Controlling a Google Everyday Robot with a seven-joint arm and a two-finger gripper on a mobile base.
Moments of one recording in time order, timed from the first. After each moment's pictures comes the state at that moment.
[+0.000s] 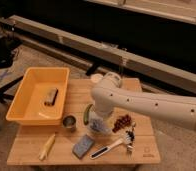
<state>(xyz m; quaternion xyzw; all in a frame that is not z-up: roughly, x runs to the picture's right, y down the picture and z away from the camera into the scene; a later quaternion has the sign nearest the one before) 0.020 0.142 0.723 -0.27 -0.14 -0.32 0.90</state>
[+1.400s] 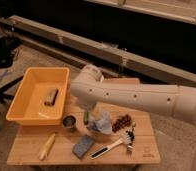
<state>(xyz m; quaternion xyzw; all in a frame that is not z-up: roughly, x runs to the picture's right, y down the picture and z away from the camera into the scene) -0.080 0.094 0.717 -0.19 -0.17 -0.49 0.83</state>
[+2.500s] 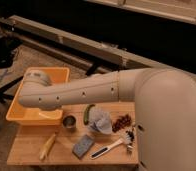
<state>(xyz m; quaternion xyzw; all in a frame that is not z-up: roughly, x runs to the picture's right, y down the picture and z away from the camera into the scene) -0.201 0.087 0.709 -0.13 -0.13 -0.69 0.70</state>
